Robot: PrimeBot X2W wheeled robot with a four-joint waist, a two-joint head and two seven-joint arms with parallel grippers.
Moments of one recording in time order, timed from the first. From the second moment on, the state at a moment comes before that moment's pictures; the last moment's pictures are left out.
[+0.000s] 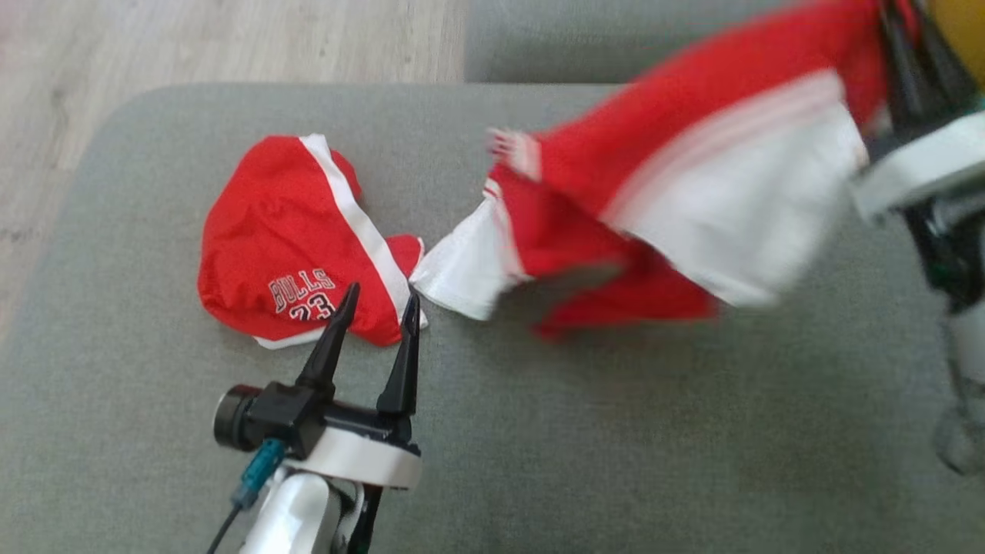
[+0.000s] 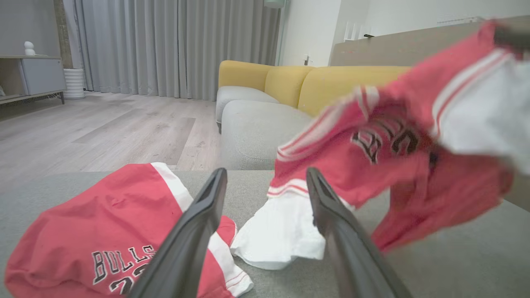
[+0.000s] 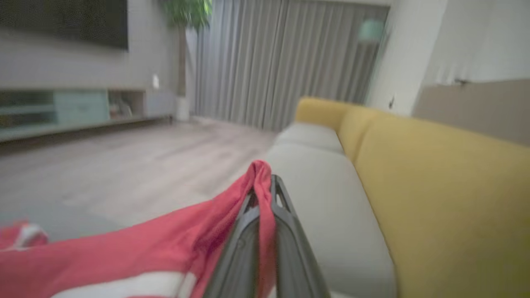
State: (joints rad) left arm -0.17 0.05 -0.35 0.26 -0.24 -0.05 -0.25; right arm -0.60 -0.31 0.15 0.19 0.25 0.13 0.03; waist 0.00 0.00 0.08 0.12
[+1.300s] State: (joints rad) left arm -0.19 0.05 -0.35 0.25 -0.25 -0.04 -0.25; right arm -0.06 -0.05 -0.05 0.28 0.14 0.13 -0.21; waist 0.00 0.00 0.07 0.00
